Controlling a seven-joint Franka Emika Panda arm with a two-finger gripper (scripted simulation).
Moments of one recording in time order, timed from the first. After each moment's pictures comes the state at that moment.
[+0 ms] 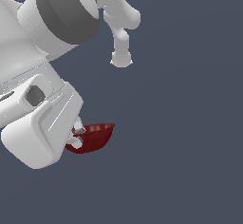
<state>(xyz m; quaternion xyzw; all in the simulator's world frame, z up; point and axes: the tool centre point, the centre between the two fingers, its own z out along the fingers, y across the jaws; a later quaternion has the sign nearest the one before) 0.189 -0.096 0.335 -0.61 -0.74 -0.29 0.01</state>
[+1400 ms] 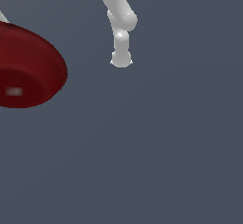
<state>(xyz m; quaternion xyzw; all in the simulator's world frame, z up) 0.125 -0.179 0.531 -0.43 -0.76 -0.45 -0.17</state>
